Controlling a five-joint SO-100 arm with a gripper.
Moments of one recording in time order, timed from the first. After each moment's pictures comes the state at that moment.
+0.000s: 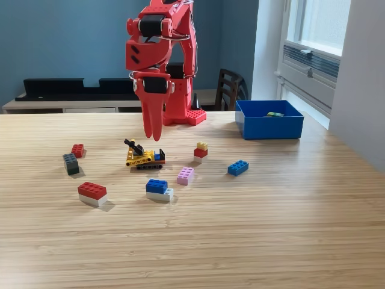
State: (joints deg) arm 16.5 112.8 124.4 53.0 -27.0
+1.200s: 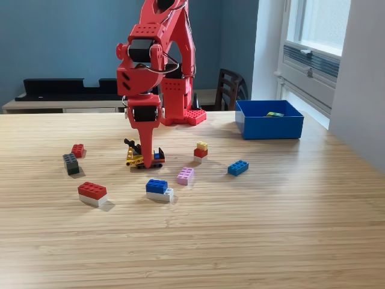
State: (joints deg) arm 19.5 93.0 118.6 50.9 -22.9
